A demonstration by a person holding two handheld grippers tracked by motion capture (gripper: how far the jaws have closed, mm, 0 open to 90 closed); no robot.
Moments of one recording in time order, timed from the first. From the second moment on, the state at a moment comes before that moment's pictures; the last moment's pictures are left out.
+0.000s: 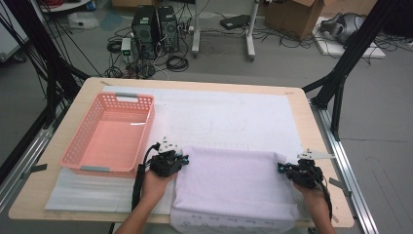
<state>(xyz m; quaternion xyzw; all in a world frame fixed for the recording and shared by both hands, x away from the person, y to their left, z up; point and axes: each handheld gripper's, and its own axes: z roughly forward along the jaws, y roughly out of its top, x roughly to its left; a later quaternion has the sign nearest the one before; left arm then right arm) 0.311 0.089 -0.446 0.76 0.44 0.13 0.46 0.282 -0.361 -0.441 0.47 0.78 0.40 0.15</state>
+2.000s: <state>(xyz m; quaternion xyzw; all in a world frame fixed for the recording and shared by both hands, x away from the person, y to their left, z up) 0.366 0.103 -0.430 0.73 0.42 0.12 0.52 0.358 -0.373 -0.398 0.50 0.73 0.44 0.15</state>
